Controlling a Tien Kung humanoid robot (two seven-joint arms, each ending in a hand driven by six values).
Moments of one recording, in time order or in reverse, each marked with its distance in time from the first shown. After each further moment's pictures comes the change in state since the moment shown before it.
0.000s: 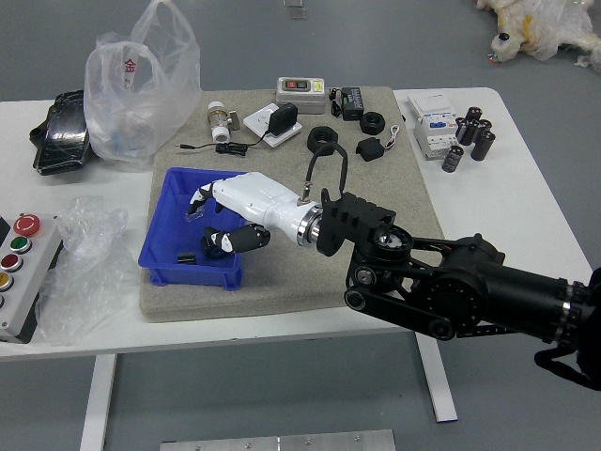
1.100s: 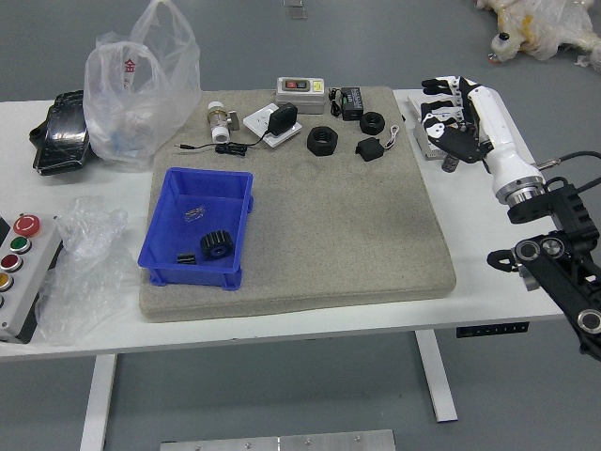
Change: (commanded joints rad) left arm -0.020 0.013 0.040 0.012 -0.041 0.001 -0.045; right arm -0.573 -0.249 0.881 0.131 0.274 -0.120 0.233
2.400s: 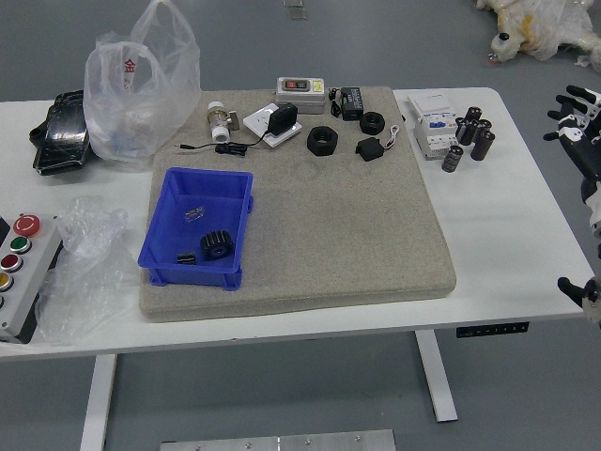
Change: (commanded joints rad) left arm -0.025 0.000 0.086 0.016 -0.121 0.018 -0.061; right arm -0.203 0.014 0.306 0.007 0.378 0.070 0.165
